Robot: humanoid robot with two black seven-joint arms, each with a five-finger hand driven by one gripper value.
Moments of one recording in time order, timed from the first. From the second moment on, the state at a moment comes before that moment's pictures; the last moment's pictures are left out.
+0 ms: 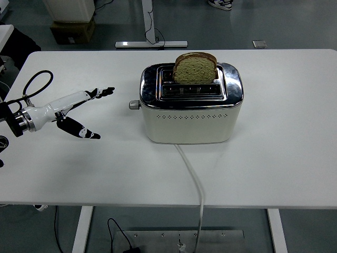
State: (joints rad) left arm -0.64 0.69 -0.68 -1.13 1.32 -0.26 -0.46; right arm 0.03 0.00 0.26 0.07 -0.30 0.06 0.12
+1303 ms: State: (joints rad) left arm -0.64 0.66 -0.67 -1.17 1.42 -0.26 -0.46; right arm 0.03 0.00 0.26 0.07 -0.30 0.06 0.12
